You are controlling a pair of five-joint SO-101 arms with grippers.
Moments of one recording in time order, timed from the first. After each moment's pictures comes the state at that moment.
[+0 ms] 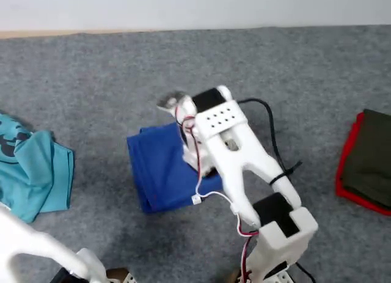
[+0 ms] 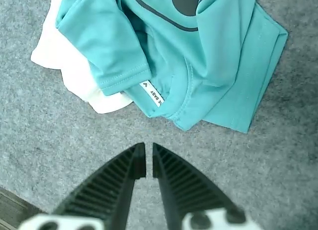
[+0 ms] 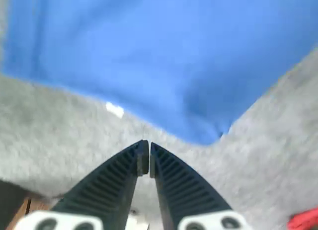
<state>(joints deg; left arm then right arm) -60.3 -28.5 14.7 93.7 -28.8 -29.7 10.0 -2.7 100.5 16.8</state>
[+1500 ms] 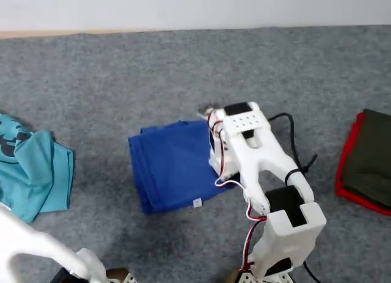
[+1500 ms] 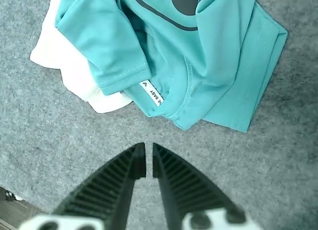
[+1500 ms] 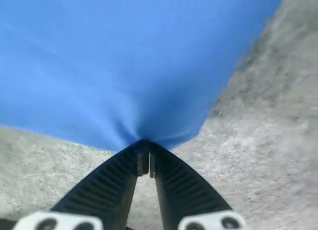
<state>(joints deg) -60.3 -28.5 14.7 93.8 -28.8 -18.8 12.1 9.1 86.2 13.5</state>
